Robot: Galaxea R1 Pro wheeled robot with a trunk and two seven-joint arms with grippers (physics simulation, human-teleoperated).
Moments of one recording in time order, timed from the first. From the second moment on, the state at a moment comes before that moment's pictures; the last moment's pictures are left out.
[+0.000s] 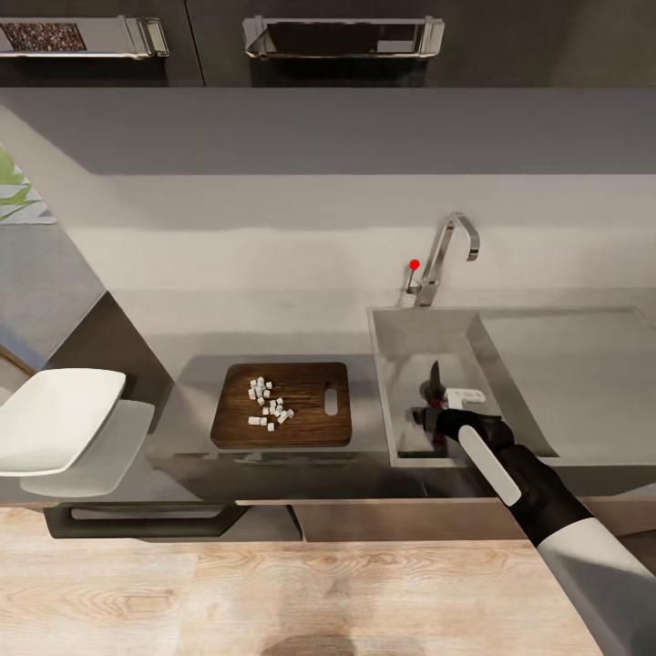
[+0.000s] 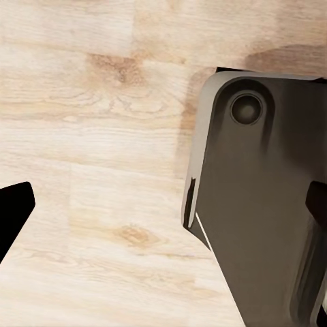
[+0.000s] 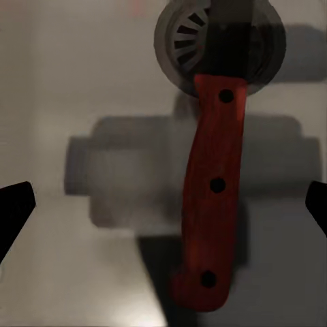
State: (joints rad) left arm 0.24 0.13 -0.03 -0.71 0.23 -0.17 0.06; right arm -0.76 -0.24 0.39 -1.13 -0.68 0.67 -0.37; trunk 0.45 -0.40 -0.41
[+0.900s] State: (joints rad) left arm 0.24 0.13 -0.03 -0.69 0.23 -0.17 0.06; right arm -0.63 -0.29 0.39 -1.61 -0.67 0.59 -0.39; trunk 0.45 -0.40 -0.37
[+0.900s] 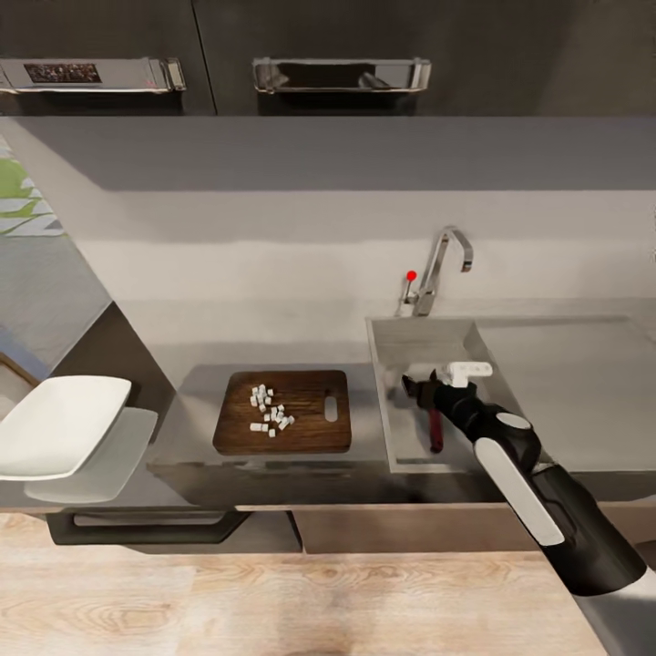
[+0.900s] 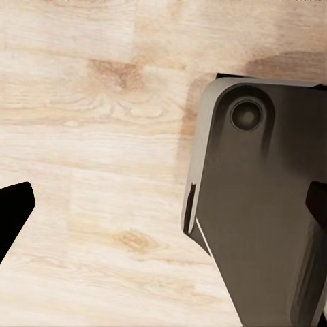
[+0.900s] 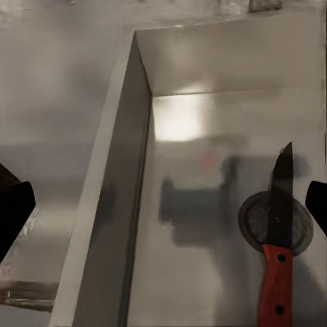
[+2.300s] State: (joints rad) left arm 0.24 0.13 -0.03 -0.67 0.23 -0.17 0.06; right arm -0.60 -0.20 0.41 -1.63 -0.37 0.41 -0.61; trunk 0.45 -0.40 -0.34
